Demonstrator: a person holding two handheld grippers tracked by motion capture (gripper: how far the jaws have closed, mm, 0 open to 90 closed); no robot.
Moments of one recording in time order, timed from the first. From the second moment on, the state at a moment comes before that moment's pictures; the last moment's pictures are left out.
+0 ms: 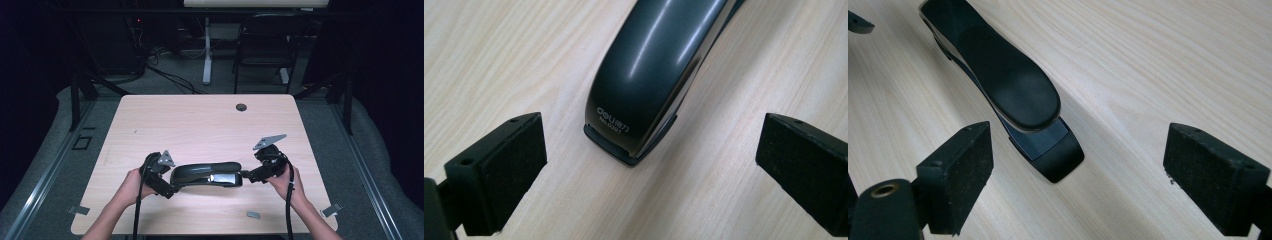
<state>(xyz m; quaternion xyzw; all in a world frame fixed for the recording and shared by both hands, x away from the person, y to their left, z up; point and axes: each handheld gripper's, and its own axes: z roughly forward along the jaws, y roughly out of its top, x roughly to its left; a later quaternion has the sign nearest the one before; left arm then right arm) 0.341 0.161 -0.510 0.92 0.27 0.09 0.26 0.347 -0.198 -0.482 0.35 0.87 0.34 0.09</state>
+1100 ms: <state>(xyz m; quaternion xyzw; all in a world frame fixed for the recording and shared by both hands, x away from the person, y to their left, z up) 0.320 0.126 -0.491 0.88 0.27 0.14 0.35 0.344 -0.196 -0.493 0.34 0.89 0.30 0.08</state>
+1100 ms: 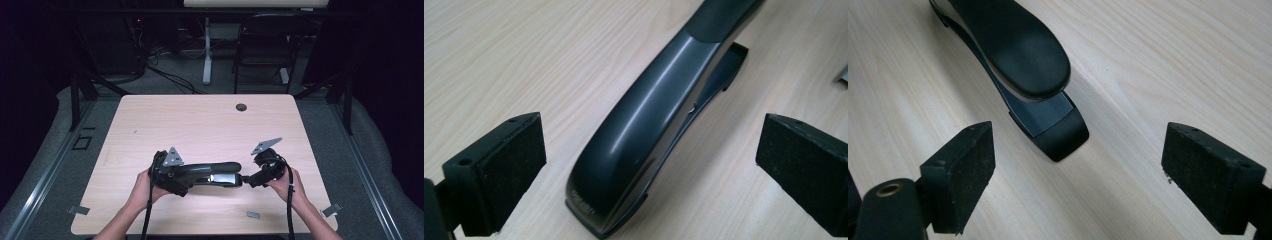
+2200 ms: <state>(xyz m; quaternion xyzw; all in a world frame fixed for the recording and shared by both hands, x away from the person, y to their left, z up) 0.305 0.075 -0.510 0.89 0.23 0.12 0.38 0.332 -0.188 -0.519 0.31 0.91 0.26 0.07</state>
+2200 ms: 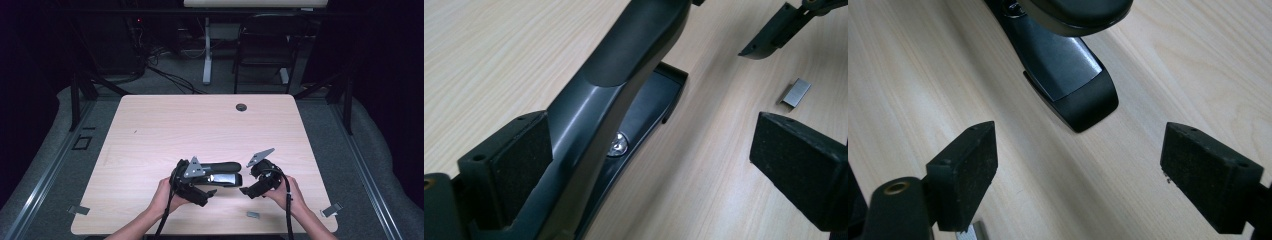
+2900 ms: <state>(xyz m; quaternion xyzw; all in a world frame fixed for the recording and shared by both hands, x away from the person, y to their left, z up) 0.295 0.063 -0.515 0.87 0.26 0.12 0.41 0.330 -0.166 -0.532 0.28 0.92 0.25 0.10</state>
